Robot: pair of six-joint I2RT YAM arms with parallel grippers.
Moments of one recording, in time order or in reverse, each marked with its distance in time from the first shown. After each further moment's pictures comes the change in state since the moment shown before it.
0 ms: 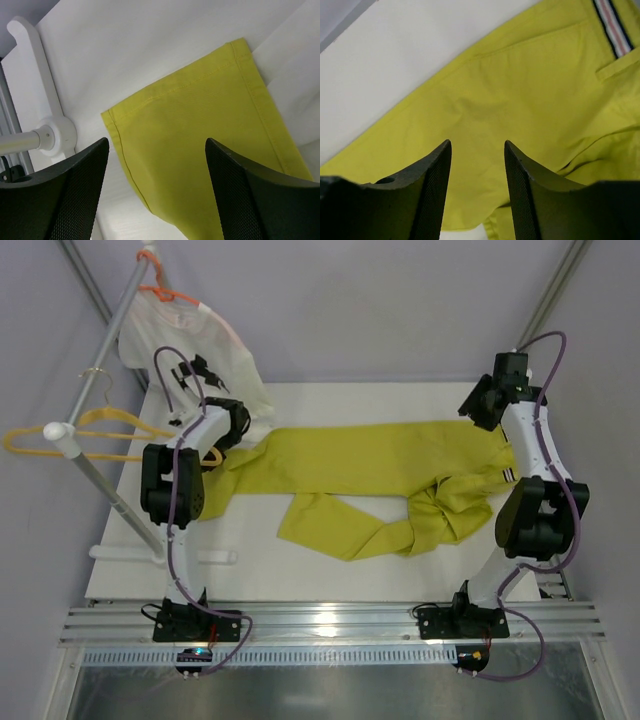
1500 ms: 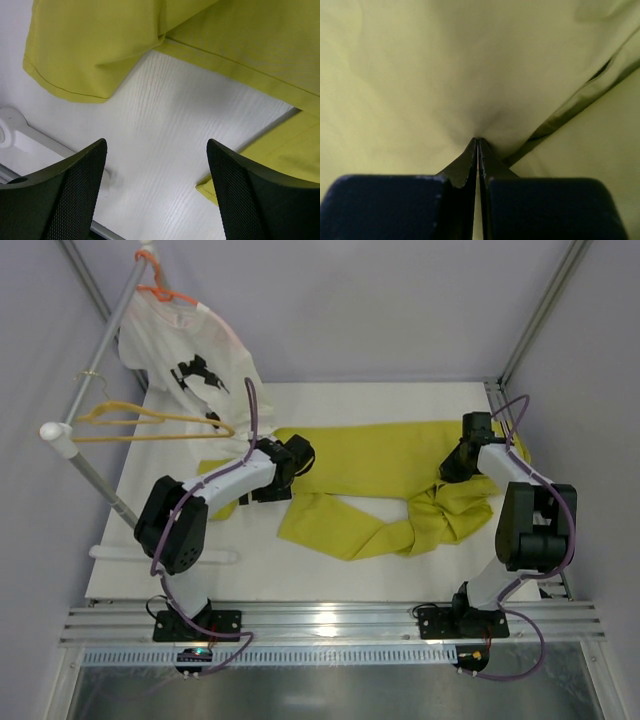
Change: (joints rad) left arm -0.467 -0.298 -0.354 0.308 0.255 0.389; right arm 0.071 -0.147 -0.620 0.194 -0.043 0.214
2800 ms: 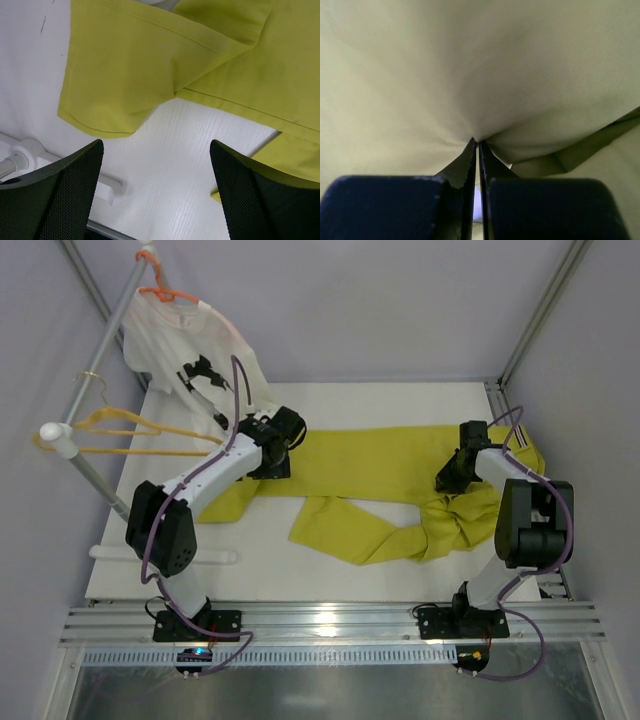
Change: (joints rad) left arm 0.058 -0.069 0.149 0.002 0.060 0.212; right arm -0.006 0.015 -0.060 -0.004 -0.054 0.010
